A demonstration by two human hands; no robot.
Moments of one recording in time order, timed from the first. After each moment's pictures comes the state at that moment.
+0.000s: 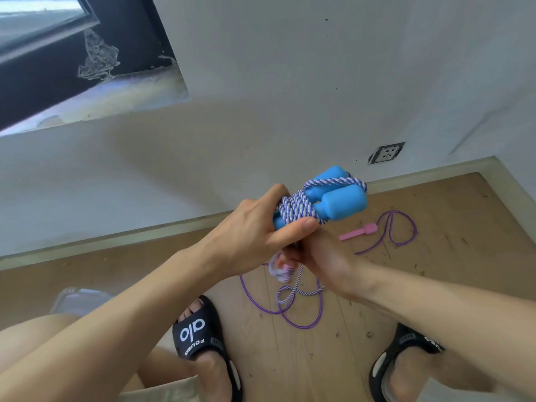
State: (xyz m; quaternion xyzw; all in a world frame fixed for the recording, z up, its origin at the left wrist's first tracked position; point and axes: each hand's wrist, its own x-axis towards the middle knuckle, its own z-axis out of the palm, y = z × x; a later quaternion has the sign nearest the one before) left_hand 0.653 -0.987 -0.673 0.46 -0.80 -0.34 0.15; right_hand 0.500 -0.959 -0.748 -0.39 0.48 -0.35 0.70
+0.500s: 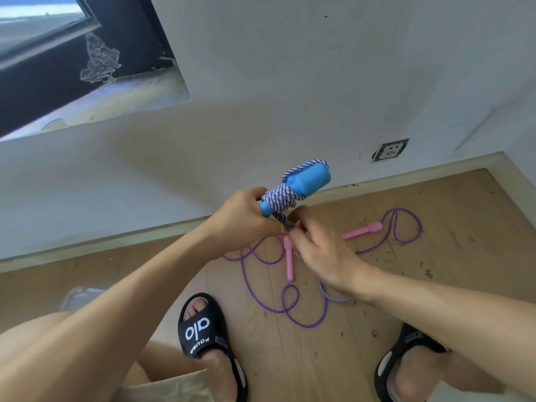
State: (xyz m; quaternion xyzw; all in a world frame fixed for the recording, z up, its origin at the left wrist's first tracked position) left_hand 0.660 -1.017 -0.697 0.58 -0.67 -0.45 0.13; right_hand 0.496 -0.953 -0.739 -0.63 0.56 -0.31 0.44
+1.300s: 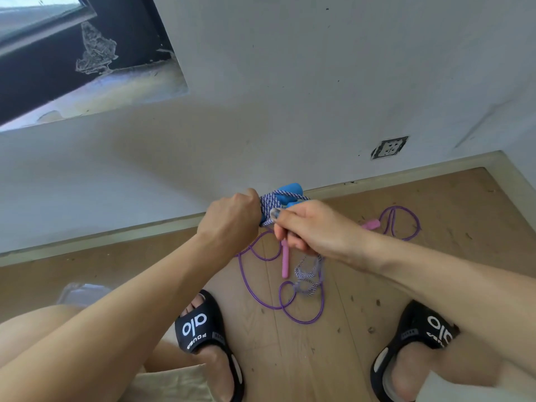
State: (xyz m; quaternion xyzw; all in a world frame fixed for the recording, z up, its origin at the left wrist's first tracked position) left_hand 0.664 -1.025 -0.743 0.58 -0.81 0.00 -0.08; right_hand 0.497 -0.972 -0.699 -0.55 0.52 -0.23 0.61
